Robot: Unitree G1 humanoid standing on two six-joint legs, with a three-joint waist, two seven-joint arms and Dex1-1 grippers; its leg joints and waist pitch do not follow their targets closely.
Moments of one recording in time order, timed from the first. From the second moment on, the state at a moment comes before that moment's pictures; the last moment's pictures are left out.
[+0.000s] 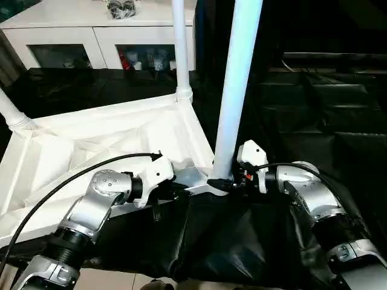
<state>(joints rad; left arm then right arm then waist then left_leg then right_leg) -0.38 0.43 -0.28 0.30 -0.02 0.15 -1.08 -0.51 -0.33 0.22 0.56 0.09 -0.01 1.09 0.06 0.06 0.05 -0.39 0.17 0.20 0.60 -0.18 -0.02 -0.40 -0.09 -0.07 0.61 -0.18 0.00</state>
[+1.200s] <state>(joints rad) -0.47 0.24 -0.24 0.35 0.10 0.24 -0.70 -0.57 -0.02 0.06 0.67 0.00 0.01 0.36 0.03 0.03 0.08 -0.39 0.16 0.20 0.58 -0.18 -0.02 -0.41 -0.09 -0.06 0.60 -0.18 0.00</state>
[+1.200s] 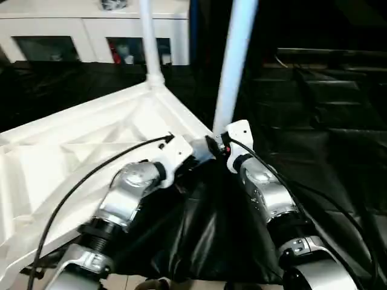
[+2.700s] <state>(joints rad) -0.39 0.41 -0.23 0.28 0.00 0.14 -1.01 -0.49 -0.28 0.15 0.53 0.08 0.05 0.99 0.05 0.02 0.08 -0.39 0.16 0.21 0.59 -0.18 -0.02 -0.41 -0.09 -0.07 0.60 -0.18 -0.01</state>
